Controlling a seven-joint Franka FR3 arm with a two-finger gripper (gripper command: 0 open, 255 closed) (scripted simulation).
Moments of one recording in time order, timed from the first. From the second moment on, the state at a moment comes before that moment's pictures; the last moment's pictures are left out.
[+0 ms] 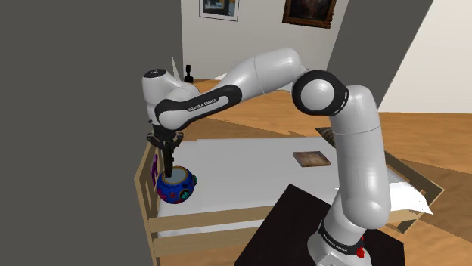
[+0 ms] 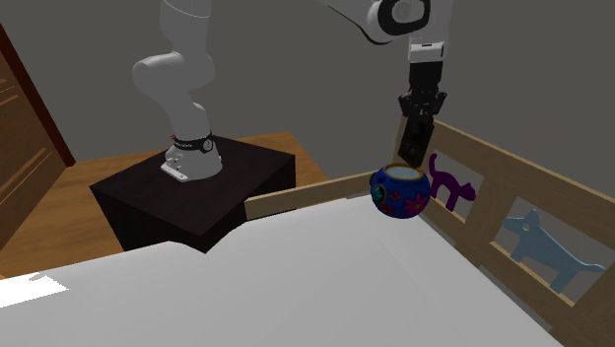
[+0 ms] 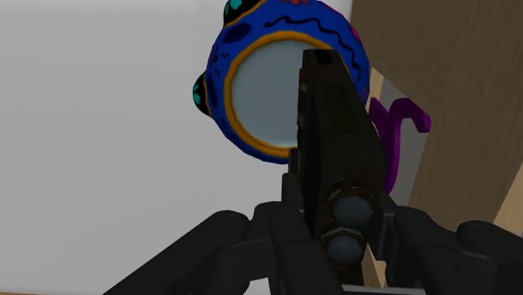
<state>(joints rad) 0.04 0.50 0.34 -1.56 -0.39 2.08 1.26</state>
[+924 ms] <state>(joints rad) 0.04 0.51 0.33 -1.57 -0.40 2.11 1.28</state>
